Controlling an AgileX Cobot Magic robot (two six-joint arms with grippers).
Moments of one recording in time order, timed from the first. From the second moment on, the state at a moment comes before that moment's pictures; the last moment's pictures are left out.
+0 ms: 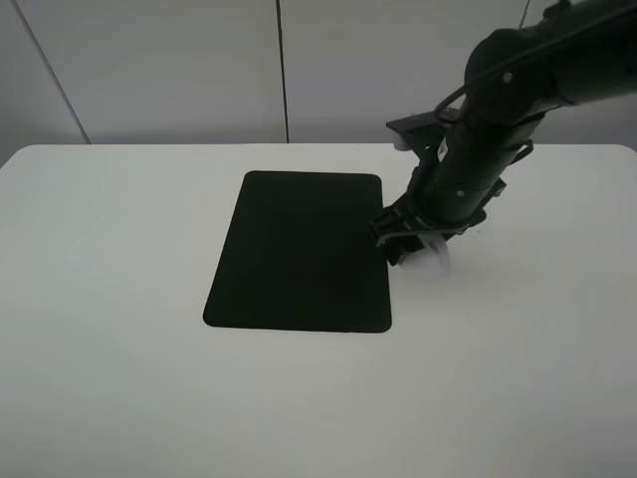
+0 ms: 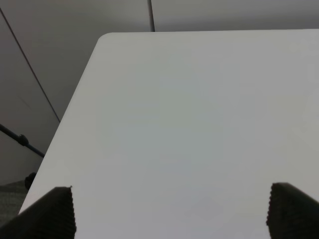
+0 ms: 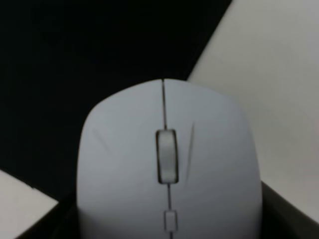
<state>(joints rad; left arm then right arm) -0.06 -0.01 -0.51 0.15 1.08 -0.11 0.50 1.78 -1.06 -0.02 0.70 0.07</state>
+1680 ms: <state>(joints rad) -0.06 -0.01 -0.51 0.15 1.08 -0.11 0.68 2.42 -1.86 -0.18 0.94 0.72</state>
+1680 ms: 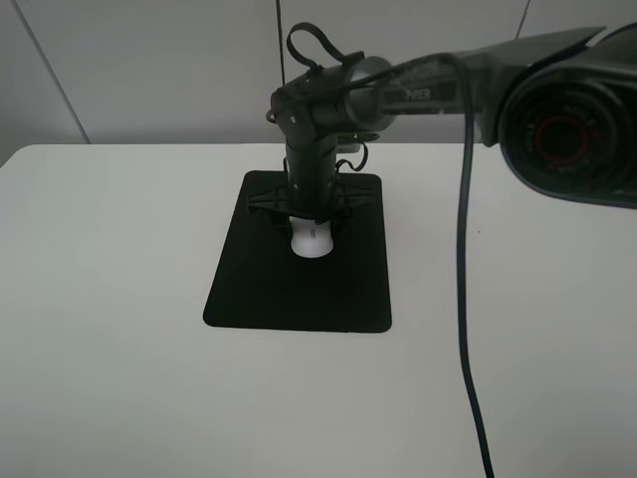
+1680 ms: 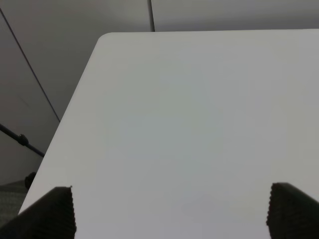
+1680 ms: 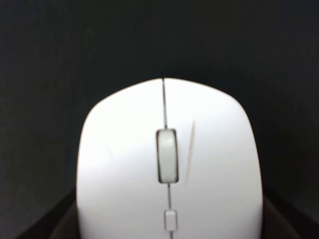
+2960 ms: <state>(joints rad) -0.06 -0.01 -0.51 0.15 1.08 -0.11 0.68 2.43 -1.86 -0.20 0.91 0.74</state>
